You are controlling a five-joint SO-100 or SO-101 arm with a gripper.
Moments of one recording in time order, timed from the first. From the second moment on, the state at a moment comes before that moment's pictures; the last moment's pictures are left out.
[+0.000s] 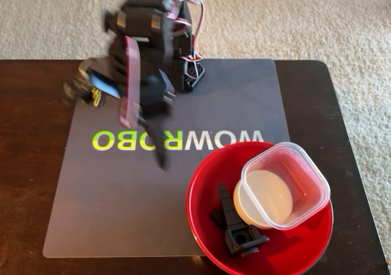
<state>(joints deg) 13.5 104.3 85.1 97.6 27.0</state>
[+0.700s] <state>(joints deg) 68.1 124.3 122.4 89.6 81.0</state>
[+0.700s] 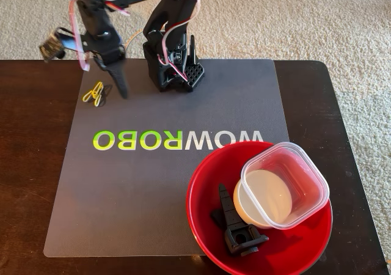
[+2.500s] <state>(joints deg) 82.4 86.6 112.2 71.1 40.6</state>
